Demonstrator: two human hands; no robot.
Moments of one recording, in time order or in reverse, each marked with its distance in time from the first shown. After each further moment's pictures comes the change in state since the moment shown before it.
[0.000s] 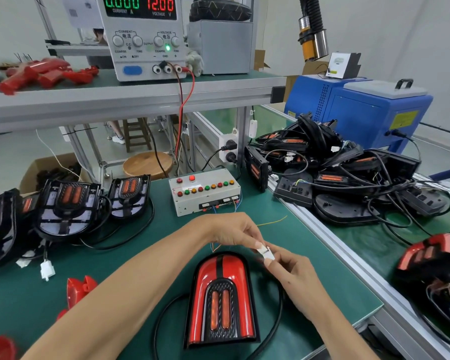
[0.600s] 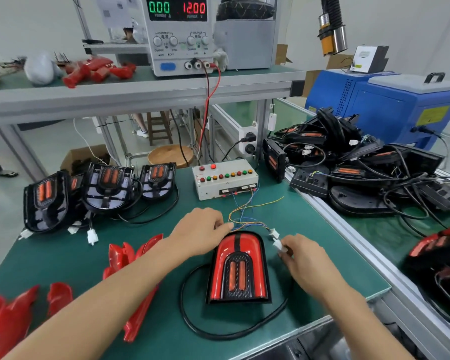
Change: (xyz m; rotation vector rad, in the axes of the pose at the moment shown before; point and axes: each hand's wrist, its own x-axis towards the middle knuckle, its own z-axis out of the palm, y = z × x) left_hand -0.123 -0.001 0.039 0.324 0.610 -0.371; right_hand -0.016 -0.028 0.003 -0.943 -0.052 -0.082
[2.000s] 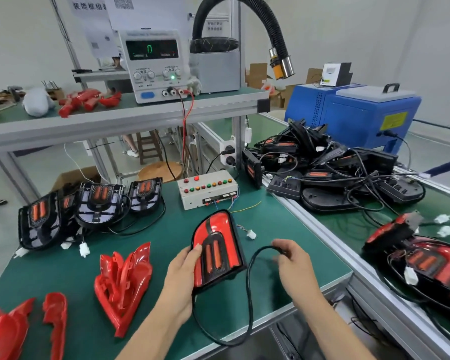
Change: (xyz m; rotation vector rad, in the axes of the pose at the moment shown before) left_hand -0.097 0.048 0.050 -1.484 0.241 -0.434; right_hand -0.045 0.004 0.009 0.898 0.274 0.307
